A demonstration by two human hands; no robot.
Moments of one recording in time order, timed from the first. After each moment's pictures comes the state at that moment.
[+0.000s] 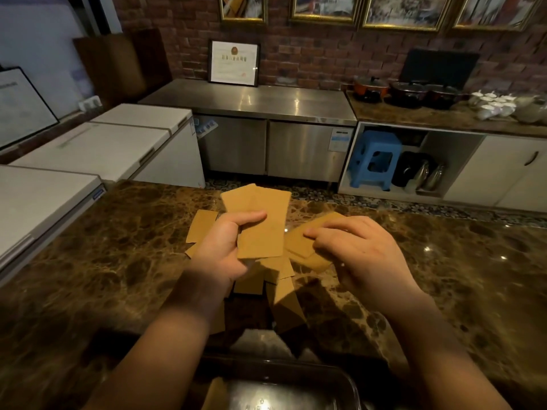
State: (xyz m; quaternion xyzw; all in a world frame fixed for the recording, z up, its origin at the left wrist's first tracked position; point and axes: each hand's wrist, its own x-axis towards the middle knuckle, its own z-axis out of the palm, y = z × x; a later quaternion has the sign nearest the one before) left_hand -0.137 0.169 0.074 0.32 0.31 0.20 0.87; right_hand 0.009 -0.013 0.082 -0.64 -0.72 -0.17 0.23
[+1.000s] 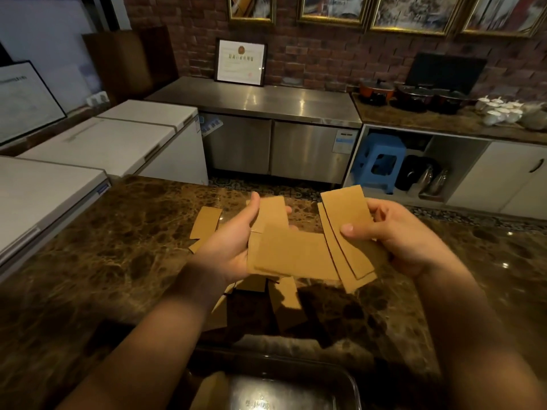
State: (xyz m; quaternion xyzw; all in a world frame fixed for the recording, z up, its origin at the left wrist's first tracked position) left_hand -0.139 0.173 0.064 0.35 0.29 0.11 0.88; right_hand 0.047 -0.006 0.115 -0.69 -0.37 0.38 0.50
